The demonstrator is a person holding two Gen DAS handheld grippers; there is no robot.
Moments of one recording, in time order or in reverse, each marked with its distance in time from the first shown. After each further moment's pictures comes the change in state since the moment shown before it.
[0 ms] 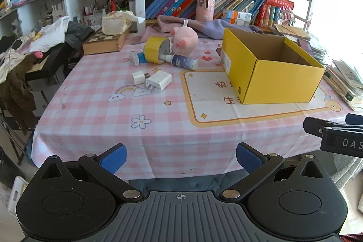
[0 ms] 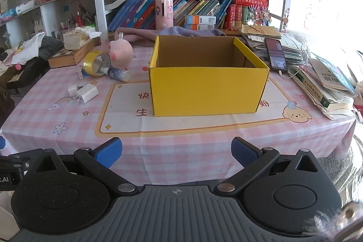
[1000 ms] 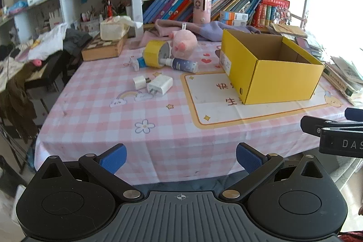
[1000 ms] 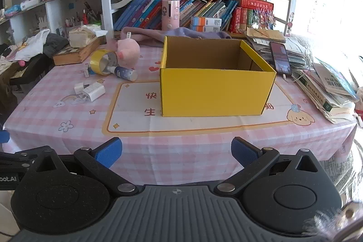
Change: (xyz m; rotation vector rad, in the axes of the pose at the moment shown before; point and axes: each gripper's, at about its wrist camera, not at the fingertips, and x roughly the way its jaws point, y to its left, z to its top) left arm -0.002 0.004 -0.002 0.053 -0.031 0.010; right arm -0.007 0.018 0.001 -0.038 -0.005 0.008
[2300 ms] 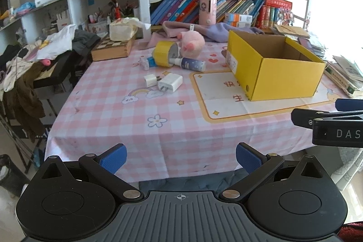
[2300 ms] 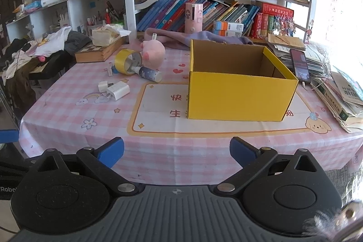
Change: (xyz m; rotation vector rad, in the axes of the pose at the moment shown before) left arm -0.016 0.019 -0.012 -0.022 0.001 0.017; right arm -0.007 0.022 0.002 -0.042 0.003 0.093
